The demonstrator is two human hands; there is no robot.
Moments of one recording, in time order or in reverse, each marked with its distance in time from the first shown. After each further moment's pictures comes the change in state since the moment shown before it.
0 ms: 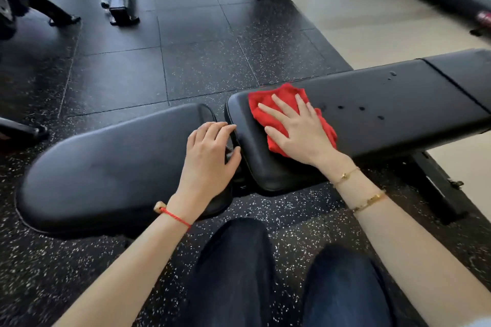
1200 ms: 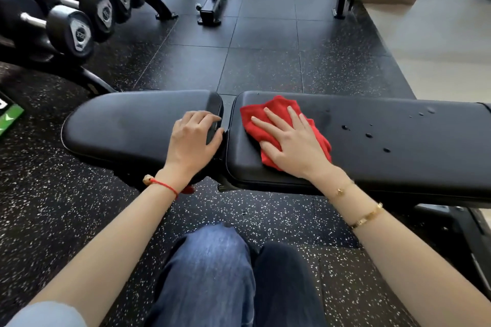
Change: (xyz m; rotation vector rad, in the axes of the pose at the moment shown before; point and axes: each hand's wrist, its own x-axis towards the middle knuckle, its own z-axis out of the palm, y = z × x) left_hand -0.015 0.042 0.009 0.232 0.197 -0.302; right_hand -0.008 0.047 -0.004 0.088 -0.060 -0.415
